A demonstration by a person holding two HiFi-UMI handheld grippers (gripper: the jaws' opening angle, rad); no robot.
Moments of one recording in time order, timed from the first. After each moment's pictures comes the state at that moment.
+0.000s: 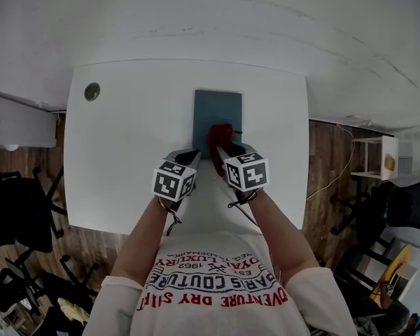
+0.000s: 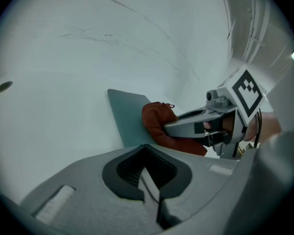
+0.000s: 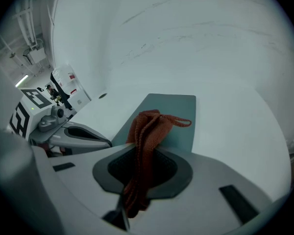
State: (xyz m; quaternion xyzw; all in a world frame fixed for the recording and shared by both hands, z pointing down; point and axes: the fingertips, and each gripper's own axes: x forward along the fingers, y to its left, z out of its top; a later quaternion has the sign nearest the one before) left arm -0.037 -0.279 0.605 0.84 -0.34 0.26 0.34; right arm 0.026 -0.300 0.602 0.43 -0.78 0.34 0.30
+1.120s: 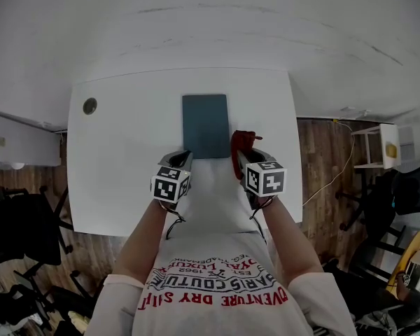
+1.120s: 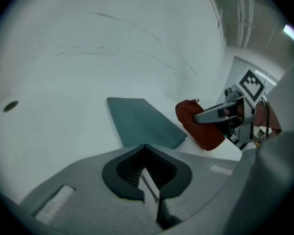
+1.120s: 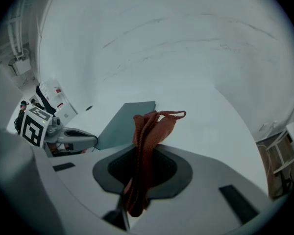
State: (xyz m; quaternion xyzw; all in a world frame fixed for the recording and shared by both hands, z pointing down) left arm -0.034 -0.273 0.602 0.85 -0.37 0.27 0.26; right arm 0.122 -0.261 0.578 0.53 -0.74 0.34 0.24
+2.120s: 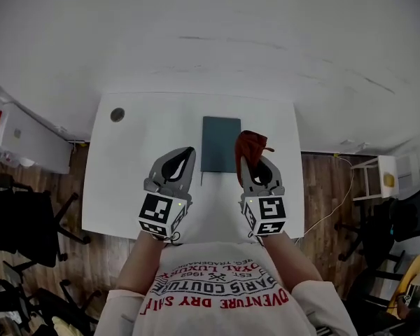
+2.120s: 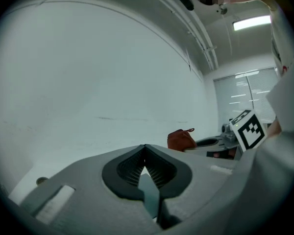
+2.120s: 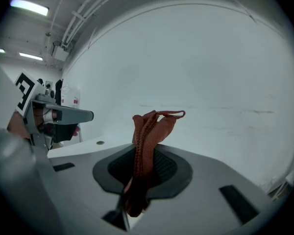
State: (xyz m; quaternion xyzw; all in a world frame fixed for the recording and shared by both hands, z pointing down) left arm -0.085 -0.246 0.345 0.90 -0.44 0.04 0.03; right arm 0.051 -0.243 0.386 0.58 -0.81 0.05 0.11
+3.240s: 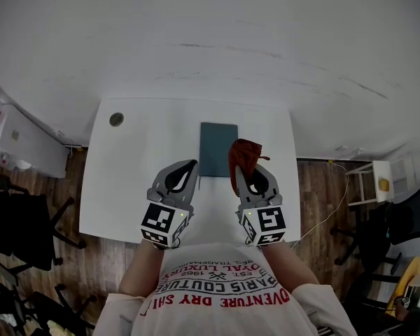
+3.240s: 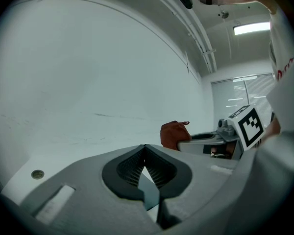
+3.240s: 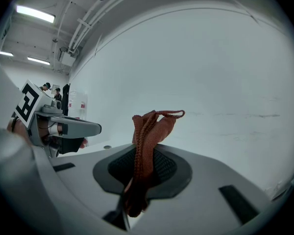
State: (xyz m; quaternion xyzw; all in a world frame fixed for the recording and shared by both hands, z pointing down) left arm -0.078 -0.225 0.348 0.90 -0.42 0.04 0.05; right arm 0.034 -0.225 0.363 0.55 -0.83 0.03 0.10
